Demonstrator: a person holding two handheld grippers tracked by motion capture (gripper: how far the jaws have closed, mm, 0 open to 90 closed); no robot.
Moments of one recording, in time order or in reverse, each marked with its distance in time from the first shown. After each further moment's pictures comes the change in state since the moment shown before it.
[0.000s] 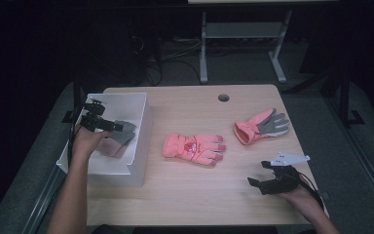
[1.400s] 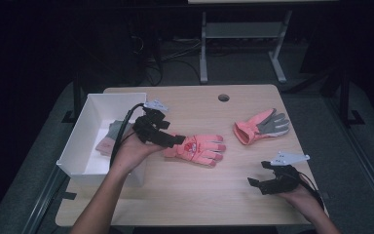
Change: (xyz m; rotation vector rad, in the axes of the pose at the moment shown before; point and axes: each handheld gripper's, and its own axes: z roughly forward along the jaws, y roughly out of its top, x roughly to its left) left arm -0.201 0.010 -0.034 -0.133 -0.361 0.388; right arm -0.001 0.001 0.000 0.010 0.004 0.001
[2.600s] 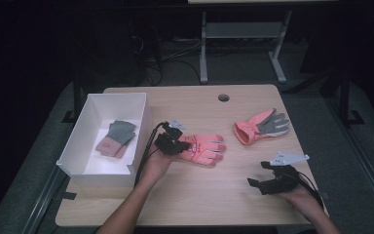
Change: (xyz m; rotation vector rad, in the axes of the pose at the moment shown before) left arm 0.011 -0.039 0.097 0.060 0.070 -0.035; right arm 0.001 0.001 0.001 0.004 0.009 -0.001
